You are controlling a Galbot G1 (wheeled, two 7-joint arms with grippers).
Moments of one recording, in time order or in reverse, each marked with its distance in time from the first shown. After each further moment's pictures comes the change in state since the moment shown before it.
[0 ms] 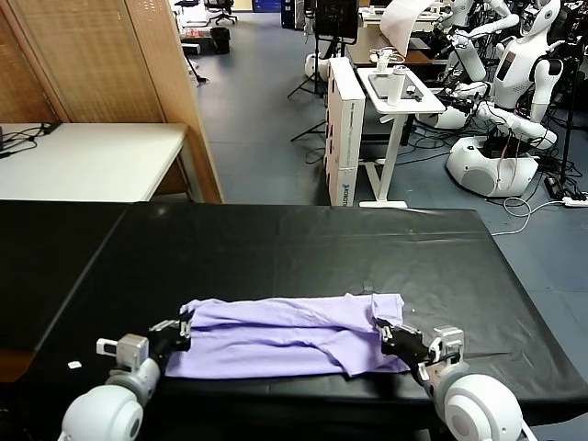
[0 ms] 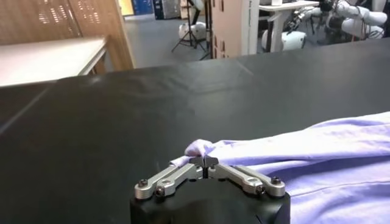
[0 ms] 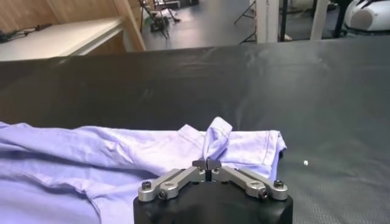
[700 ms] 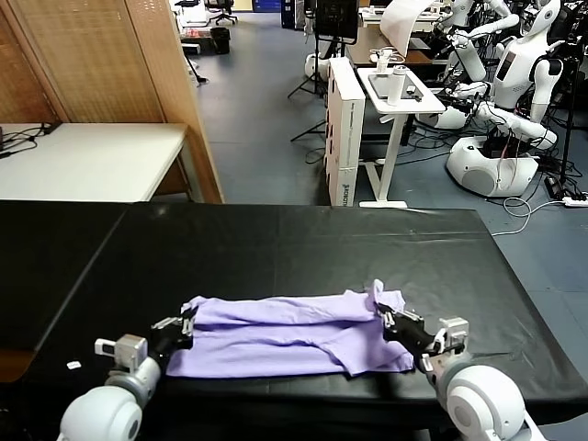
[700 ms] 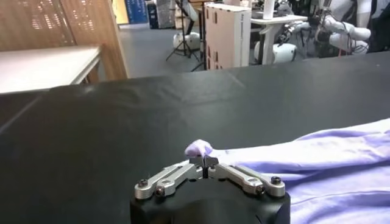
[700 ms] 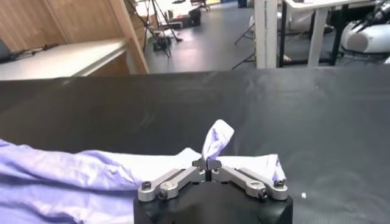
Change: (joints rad) left arm 0.008 -0.002 -0.004 -0.013 -0.018 -0.036 0.024; right arm 0.028 -0.014 0.006 -0.002 0.003 0.026 -0.005
